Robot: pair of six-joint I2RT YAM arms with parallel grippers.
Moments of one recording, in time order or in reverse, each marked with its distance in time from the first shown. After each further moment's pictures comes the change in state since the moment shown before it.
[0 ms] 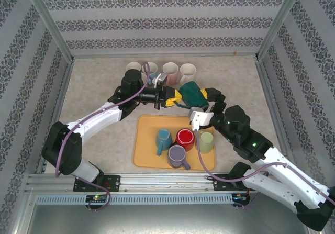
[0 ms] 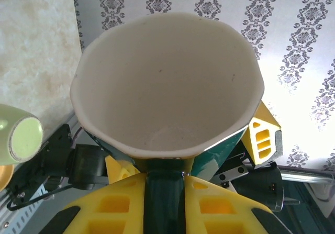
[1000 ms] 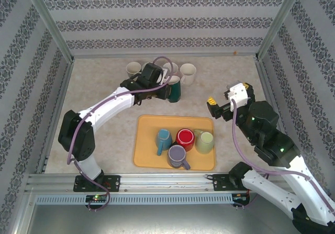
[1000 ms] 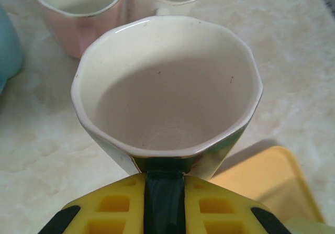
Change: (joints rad) left arm -0.067 0.214 0.390 -0.823 -0.949 1.155; right arm -0.121 -0.047 0.285 -0.327 0.128 0.889
